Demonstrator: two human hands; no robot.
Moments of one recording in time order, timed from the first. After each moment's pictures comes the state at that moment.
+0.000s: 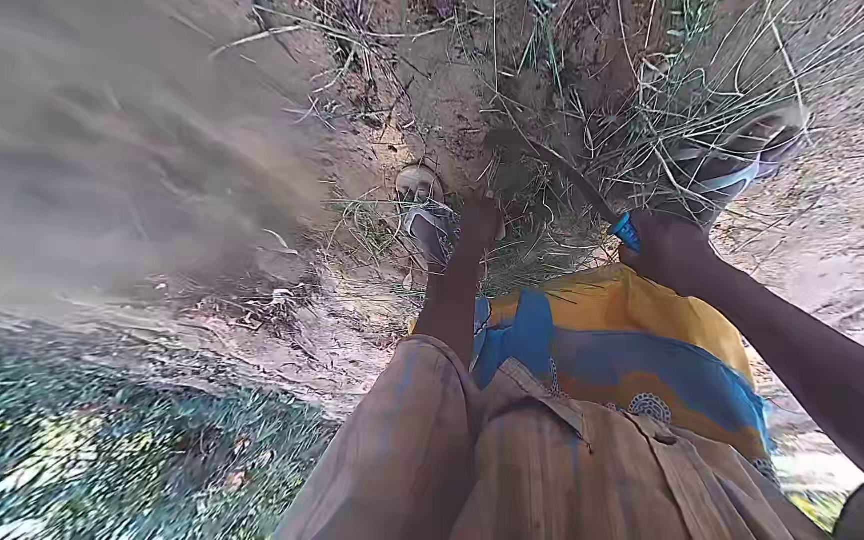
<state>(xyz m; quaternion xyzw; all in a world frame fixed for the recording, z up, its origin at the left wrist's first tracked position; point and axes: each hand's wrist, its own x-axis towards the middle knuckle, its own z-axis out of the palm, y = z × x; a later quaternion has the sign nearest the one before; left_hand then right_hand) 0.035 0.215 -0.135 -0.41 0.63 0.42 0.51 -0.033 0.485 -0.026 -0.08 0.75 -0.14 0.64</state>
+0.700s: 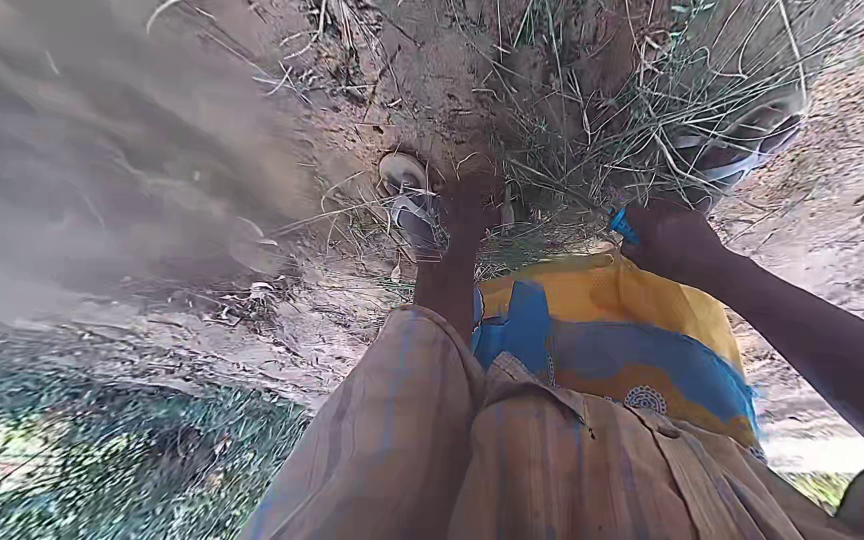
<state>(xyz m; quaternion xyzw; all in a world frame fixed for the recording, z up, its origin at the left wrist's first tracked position) 0.065 0.216 -0.155 -0.28 0.73 0.20 0.59 -0.029 0.489 -0.028 -0.16 0.76 -0.07 0.63</state>
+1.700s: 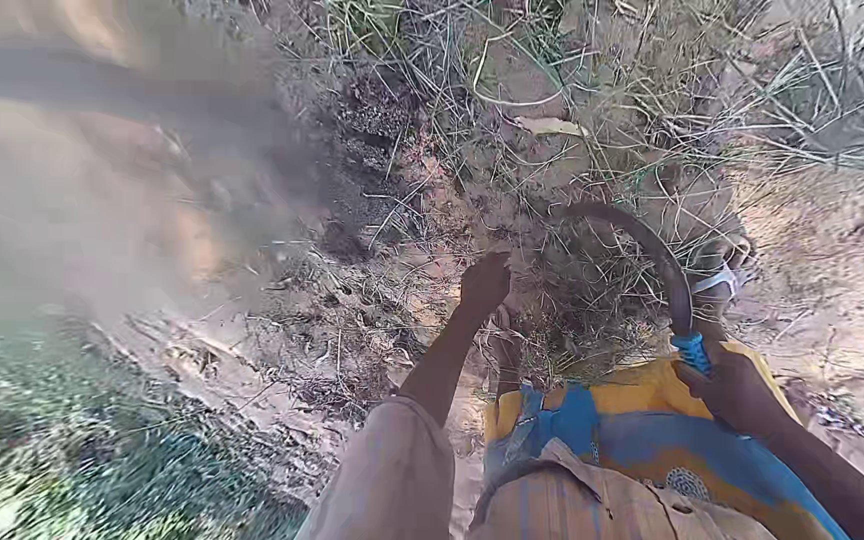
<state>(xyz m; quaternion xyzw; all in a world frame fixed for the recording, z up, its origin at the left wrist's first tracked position) -0.154 0.172 -0.013 -0.02 0.85 0.12 0.52 -0.029 0.510 0.074 0.19 0.78 -0.36 0.48</state>
